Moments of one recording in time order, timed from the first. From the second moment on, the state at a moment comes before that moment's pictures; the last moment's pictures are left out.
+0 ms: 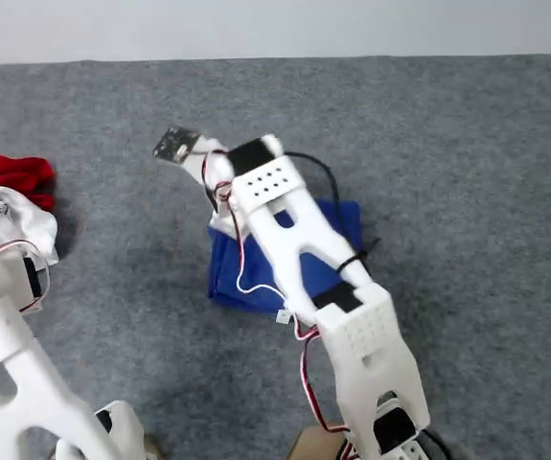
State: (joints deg) left arm -37.3 -36.7 16.3 98.5 -9.0; right arm -34.5 41.8 -40.8 85.4 29.9
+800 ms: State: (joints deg) left arm -37.3 -36.7 16.3 98.5 -9.0; right arm -37.5 30.6 -43.6 100.3 30.0
